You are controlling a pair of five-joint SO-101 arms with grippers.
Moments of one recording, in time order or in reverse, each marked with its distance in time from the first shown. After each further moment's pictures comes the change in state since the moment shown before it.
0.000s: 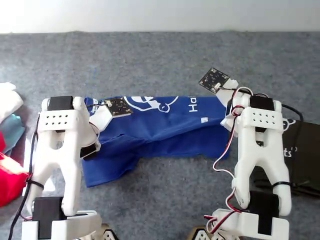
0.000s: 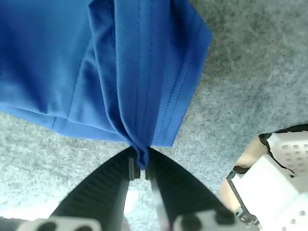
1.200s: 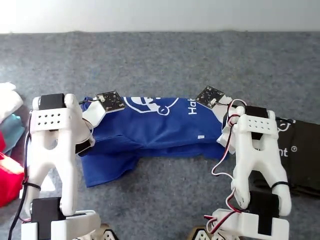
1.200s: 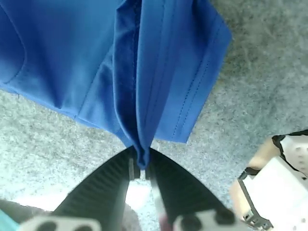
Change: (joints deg) left arm -2.8 -0.2 -3.2 0.0 -1.8; right arm 0.0 0.0 9.5 2.5 0.0
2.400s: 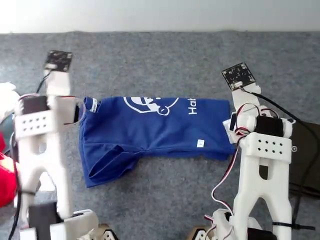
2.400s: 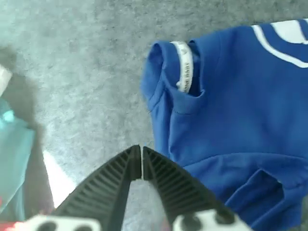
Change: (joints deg) left arm -4.5 -0.4 -2.8 -24.0 44.0; right arm 0.8 -21.2 0.4 3.7 -27.3
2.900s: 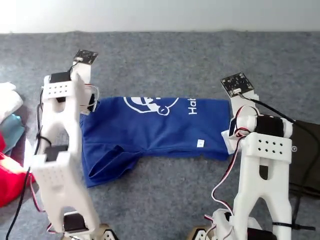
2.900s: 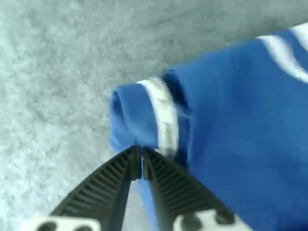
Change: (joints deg) left arm 0.7 45.4 -35.8 3.9 -3.8; right arm 0.0 0.0 0.0 10.5 -0.5
